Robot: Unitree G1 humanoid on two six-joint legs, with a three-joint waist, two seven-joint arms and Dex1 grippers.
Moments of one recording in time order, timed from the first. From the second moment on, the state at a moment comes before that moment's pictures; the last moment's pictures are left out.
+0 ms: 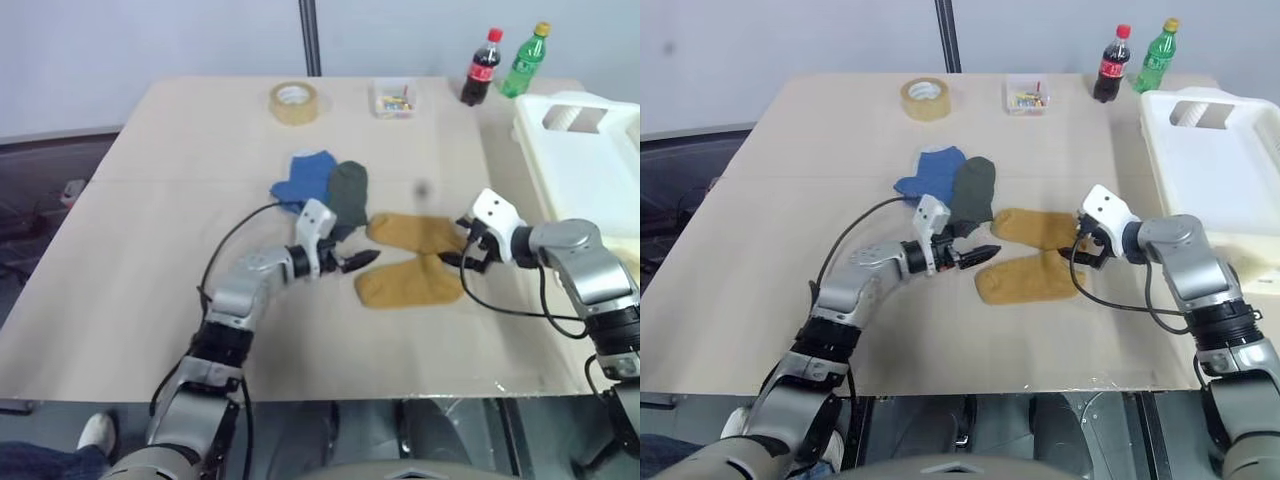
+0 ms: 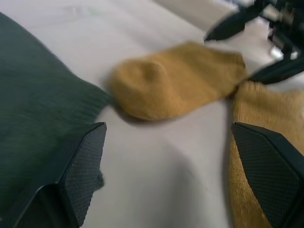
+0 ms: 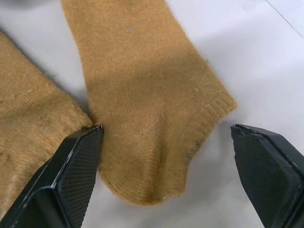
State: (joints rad) left arm -0.57 0.28 -0.17 0.23 -0.33 0.44 -0.79; right arm -0.56 -0.70 0.18 0.09 0.10 0.54 0.92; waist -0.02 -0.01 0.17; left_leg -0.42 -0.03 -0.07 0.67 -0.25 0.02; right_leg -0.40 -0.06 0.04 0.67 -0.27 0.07
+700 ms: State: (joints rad) left arm -0.62 0.19 -0.21 0.40 -0.14 0.25 -0.73; right arm -0.53 -0.68 0.18 0.08 0.10 0.52 0.88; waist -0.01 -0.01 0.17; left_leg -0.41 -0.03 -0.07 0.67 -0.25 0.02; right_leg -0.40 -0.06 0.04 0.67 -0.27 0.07
